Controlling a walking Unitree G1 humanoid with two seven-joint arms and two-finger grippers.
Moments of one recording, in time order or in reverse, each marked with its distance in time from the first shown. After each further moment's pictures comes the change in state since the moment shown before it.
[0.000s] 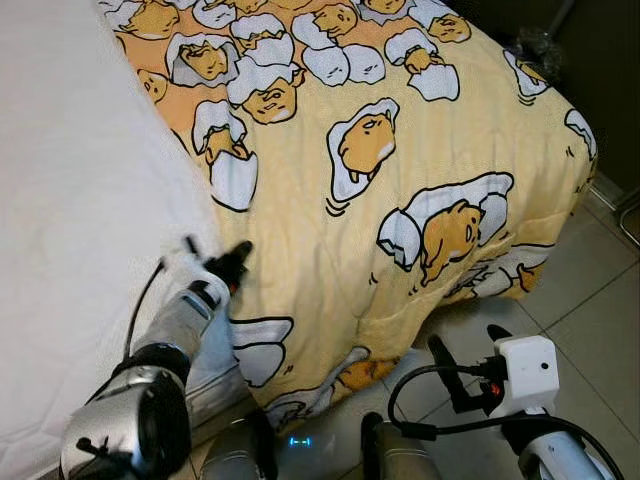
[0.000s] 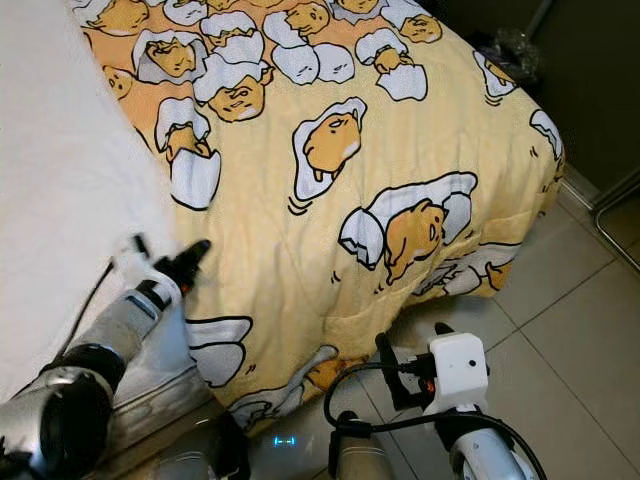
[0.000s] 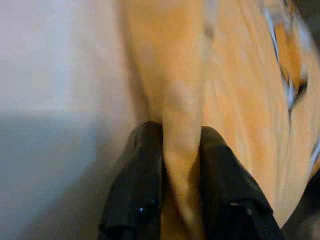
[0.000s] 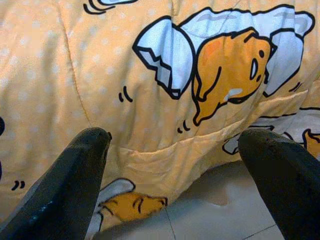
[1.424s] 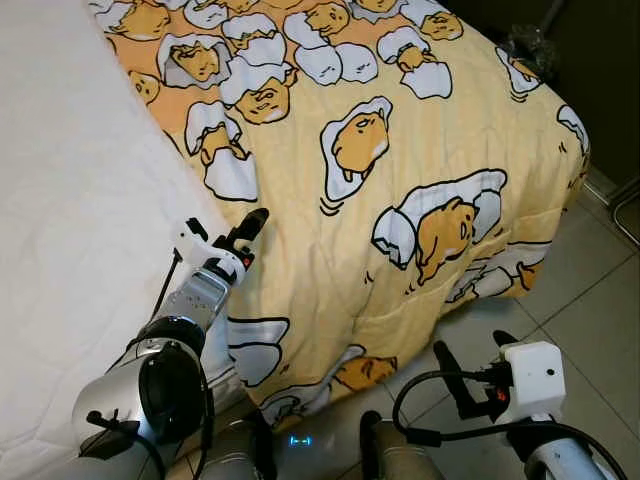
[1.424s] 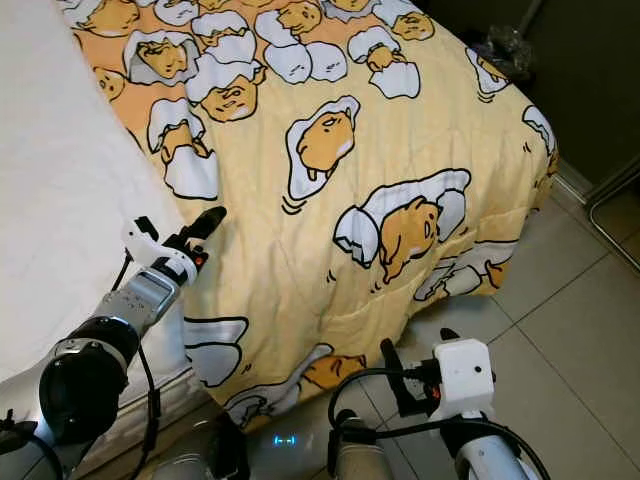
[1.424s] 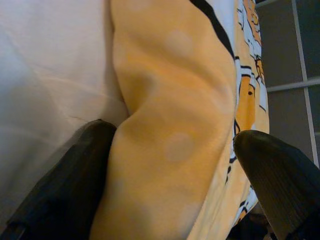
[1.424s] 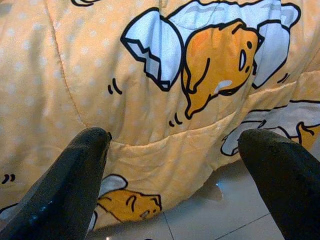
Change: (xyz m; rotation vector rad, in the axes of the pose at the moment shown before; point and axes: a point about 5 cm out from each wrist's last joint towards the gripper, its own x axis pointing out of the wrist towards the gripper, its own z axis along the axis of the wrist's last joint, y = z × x) left arm 0.019 -0.022 0.017 -0.451 -0.098 0.009; right arm -0.004 -0.003 -0.001 -0.008 0.008 -0.012
